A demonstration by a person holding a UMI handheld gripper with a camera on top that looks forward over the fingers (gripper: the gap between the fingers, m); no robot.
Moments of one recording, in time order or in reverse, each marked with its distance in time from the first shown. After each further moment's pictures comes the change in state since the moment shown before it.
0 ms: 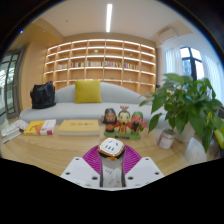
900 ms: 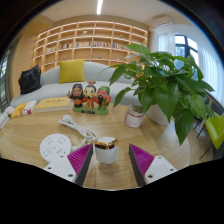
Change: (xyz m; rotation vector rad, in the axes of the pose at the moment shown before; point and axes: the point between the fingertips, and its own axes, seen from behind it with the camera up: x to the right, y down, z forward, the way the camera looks) arm 0.133 0.071 -0.030 -0.233 0.111 -0.008
